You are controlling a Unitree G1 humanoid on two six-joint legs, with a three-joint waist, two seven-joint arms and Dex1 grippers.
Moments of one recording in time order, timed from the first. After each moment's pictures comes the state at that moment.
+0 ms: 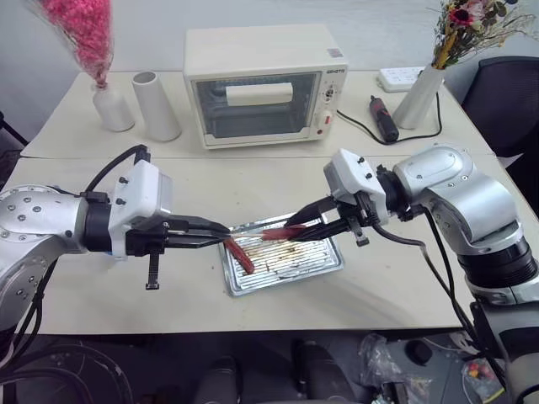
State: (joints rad) left arm -0.36 1.06 0.21 -0.57 -0.78 0.68 -0.99; right arm -0.90 -0.70 0.27 -0.22 0.45 0.64 1.40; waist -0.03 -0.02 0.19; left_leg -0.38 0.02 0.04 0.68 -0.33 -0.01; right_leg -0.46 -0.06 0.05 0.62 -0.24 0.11
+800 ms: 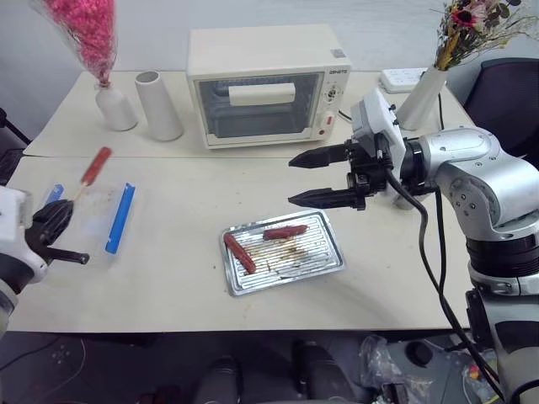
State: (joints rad) left arm 0.08 0.67 0.82 -0.69 -0.47 0.97 -0.24; right arm -0.92 -0.67 0.10 -0.20 0.57 0.79 1.17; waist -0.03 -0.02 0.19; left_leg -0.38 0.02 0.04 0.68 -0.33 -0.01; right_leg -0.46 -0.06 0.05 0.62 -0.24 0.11
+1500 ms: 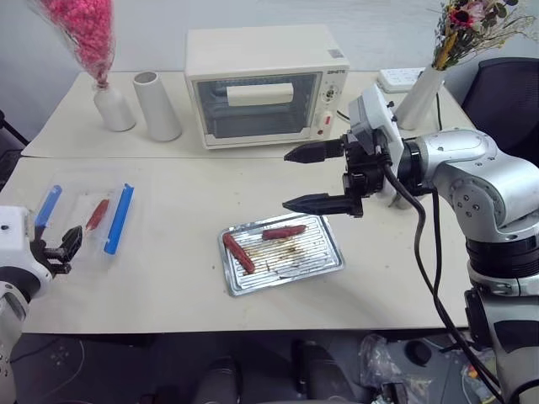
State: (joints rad) left arm 0.06 0.64 0.81 -0.66 -0.45 1.07 -0.18; right arm -0.93 -0.66 0.10 -0.19 0.62 0.83 1.13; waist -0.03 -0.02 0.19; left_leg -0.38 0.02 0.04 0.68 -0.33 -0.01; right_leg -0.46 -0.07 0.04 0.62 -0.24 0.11
